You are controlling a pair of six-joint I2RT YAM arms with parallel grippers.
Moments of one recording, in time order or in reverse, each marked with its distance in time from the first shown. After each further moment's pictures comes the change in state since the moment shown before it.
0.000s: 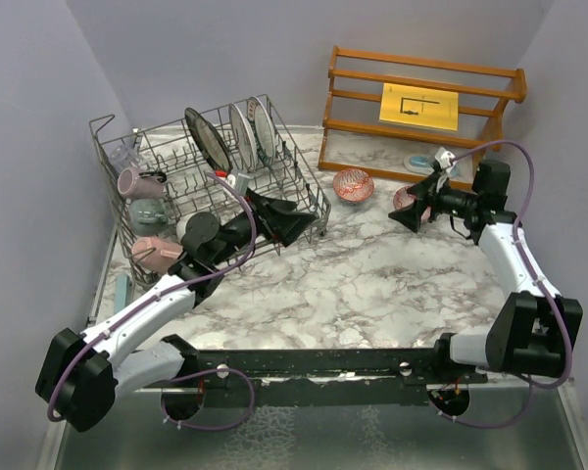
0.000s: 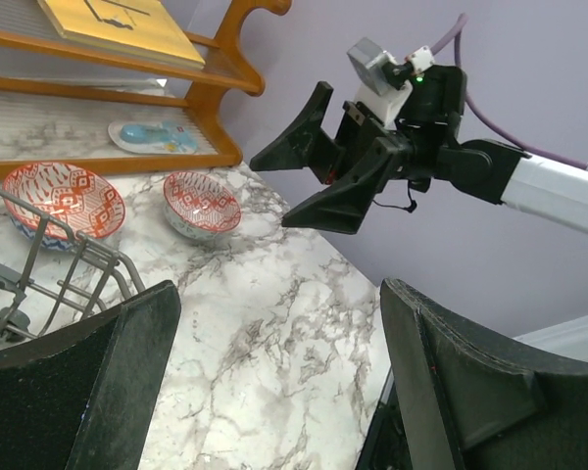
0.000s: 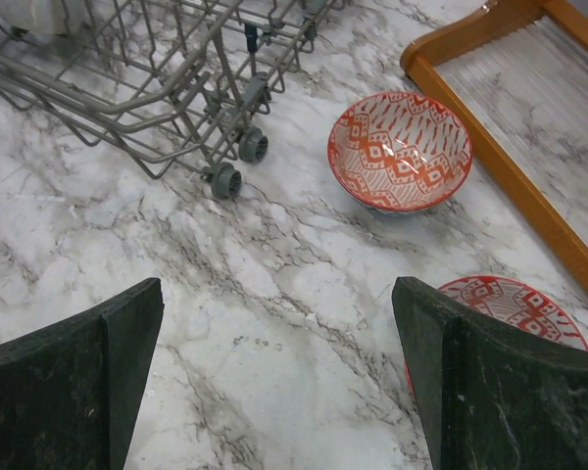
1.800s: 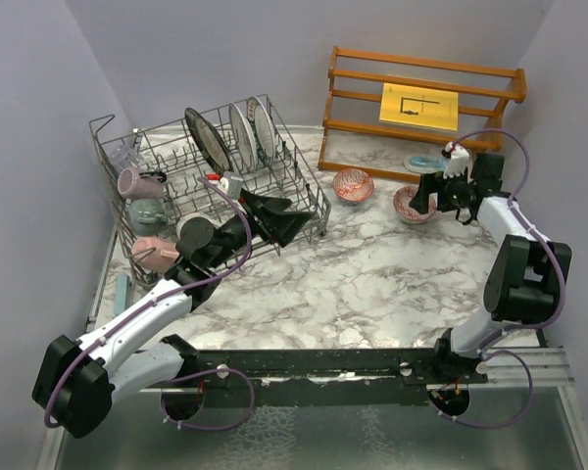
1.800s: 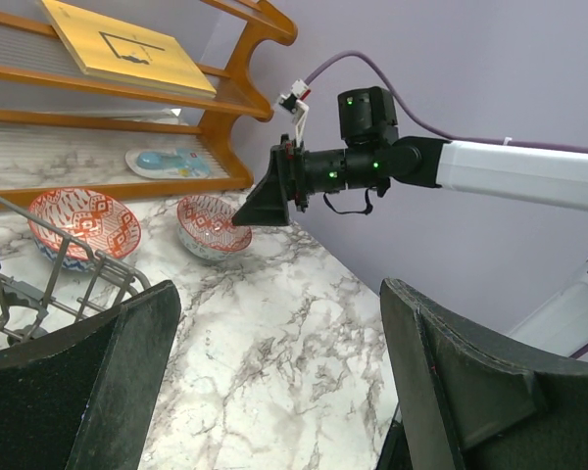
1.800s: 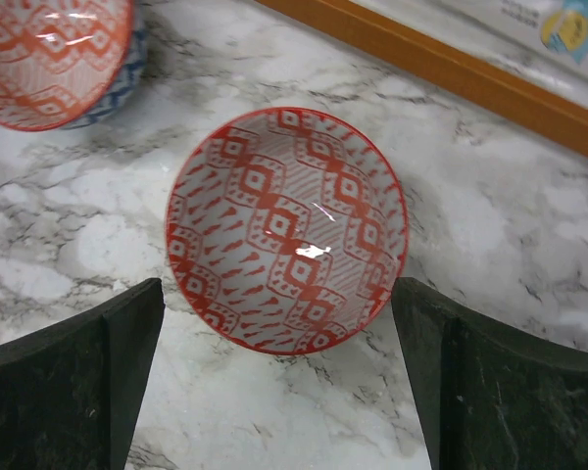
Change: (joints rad) left arm 0.000 -0.045 -0.027 0.029 -0.043 0.029; right arm -0.067 0.330 0.181 -0.071 0.497 0.131
